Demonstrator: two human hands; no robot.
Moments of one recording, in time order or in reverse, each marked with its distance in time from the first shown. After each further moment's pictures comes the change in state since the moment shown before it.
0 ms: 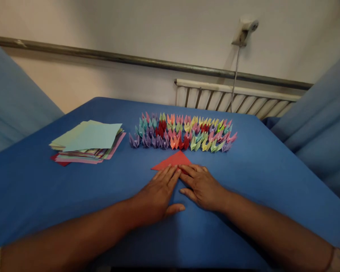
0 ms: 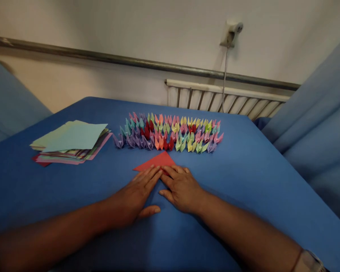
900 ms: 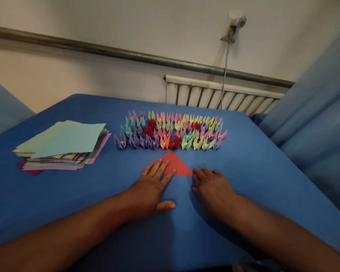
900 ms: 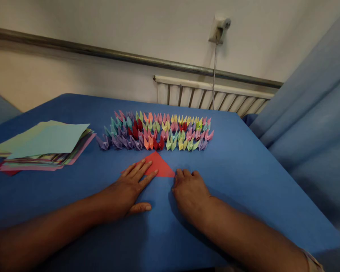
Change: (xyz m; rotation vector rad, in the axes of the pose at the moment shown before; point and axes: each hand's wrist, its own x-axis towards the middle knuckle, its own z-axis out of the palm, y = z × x) left_hand 0.020 -0.020 -0.010 0.028 -0.097 0.013; right_hand -0.027 -0.009 -0.030 -0.345 -0.159 0.261
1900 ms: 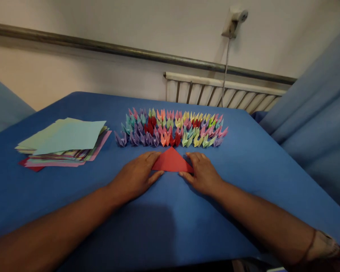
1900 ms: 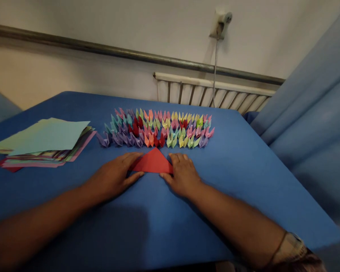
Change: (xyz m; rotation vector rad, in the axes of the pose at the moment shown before) left_hand 0.001 -0.017 -0.021 0.007 0.361 -0.148; right_hand 0.042 0.010 0.031 0.431 0.314 0.116
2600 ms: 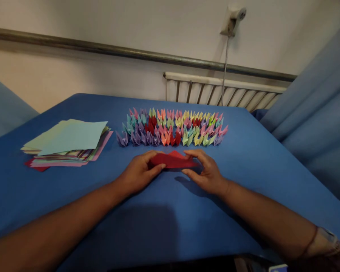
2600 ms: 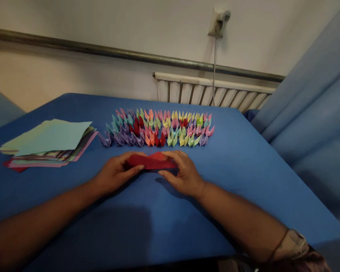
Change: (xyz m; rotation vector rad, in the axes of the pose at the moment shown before) left_hand 0.006 0.005 -0.001 -0.818 0.071 -0.147; right_hand -0.005 0.006 -0.003 0.575 0.321 -0.289
